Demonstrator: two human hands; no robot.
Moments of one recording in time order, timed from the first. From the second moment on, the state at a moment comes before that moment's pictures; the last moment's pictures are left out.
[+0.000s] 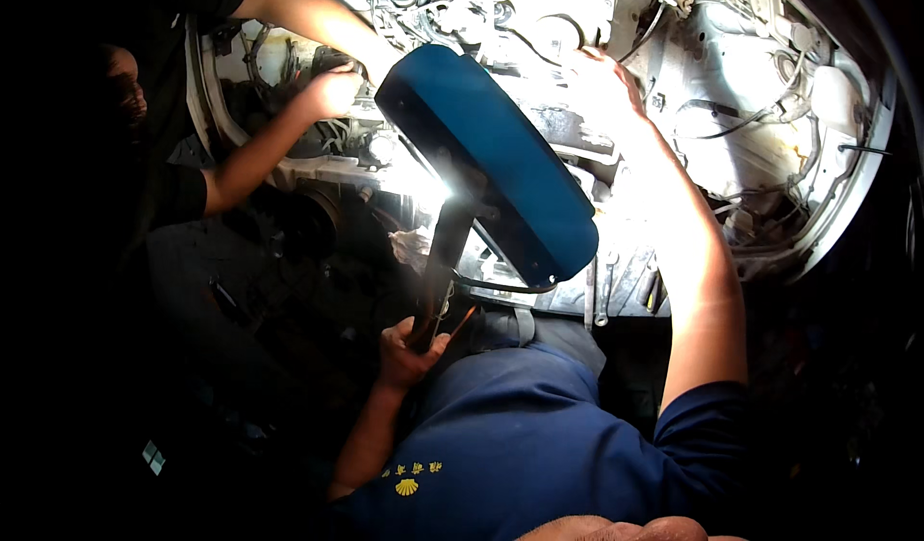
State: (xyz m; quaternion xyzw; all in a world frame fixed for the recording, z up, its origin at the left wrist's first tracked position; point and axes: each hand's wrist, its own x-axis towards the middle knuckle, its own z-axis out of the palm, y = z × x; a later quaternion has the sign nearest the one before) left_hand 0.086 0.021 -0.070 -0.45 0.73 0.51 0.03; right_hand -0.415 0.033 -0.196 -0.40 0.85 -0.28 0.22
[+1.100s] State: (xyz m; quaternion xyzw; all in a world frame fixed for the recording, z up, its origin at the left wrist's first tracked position) left_hand 0.098 0.020 -0.077 -0.49 0.69 0.53 0.02; right_hand -0.448 0.016 -0.146 -0.45 0.82 -0.26 0.25
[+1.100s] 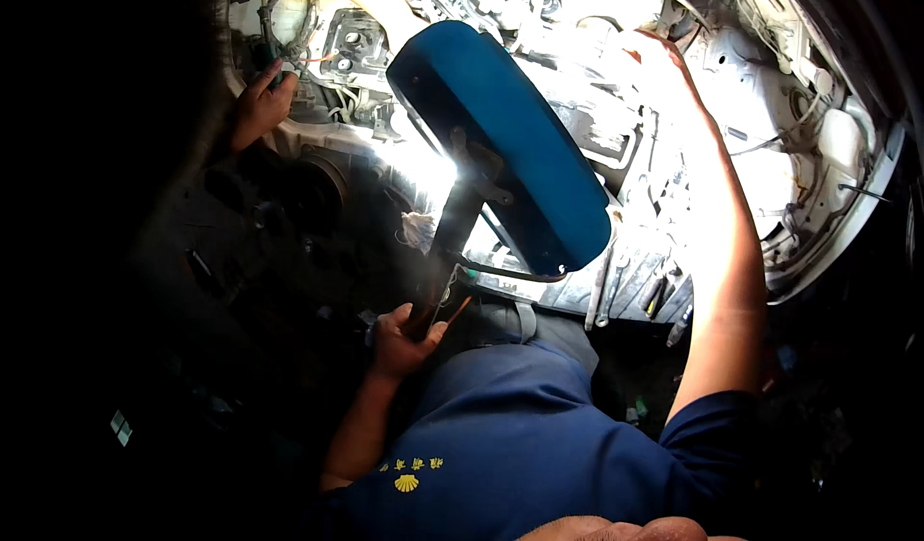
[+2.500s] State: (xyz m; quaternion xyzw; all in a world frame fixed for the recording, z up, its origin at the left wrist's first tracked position) left_hand 0.012 -0.026 -0.071 -0.53 0.64 0.56 0.04; right_hand -0.506 0.161 -0.262 0.00 0.50 -0.67 0.55
